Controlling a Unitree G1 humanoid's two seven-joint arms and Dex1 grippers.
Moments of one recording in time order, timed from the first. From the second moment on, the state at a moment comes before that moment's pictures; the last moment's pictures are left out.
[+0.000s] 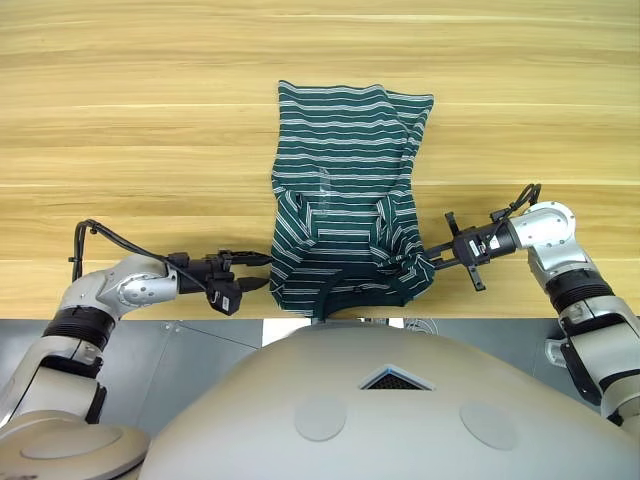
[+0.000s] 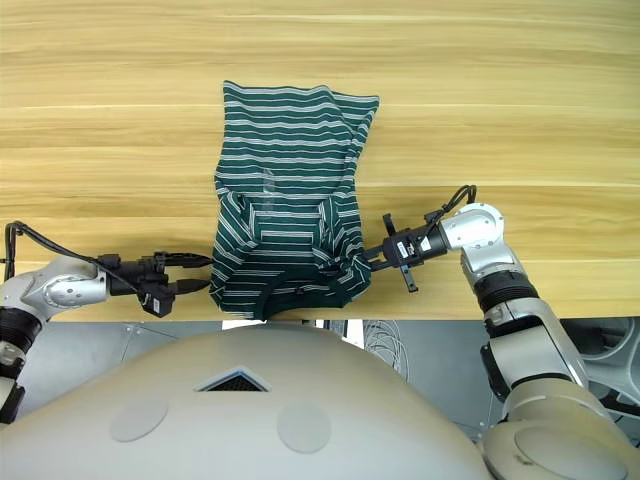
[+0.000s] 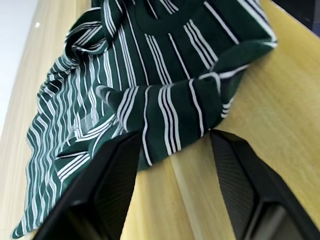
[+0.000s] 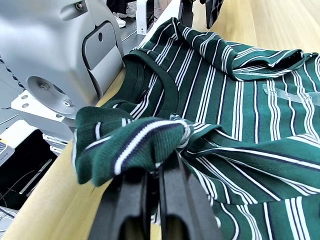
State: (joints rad) left arm 0.09 0.82 -0.39 0.55 0.64 -1.24 -0.41; right arm -0.12 -0.64 0.43 0.65 0.28 -0.75 1.61
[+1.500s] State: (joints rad) left arm 0.20 1.00 -0.58 0.12 -0.24 -0.92 -0.83; right arm -0.08 -0.88 0.60 0.39 0.59 -0.53 1.61
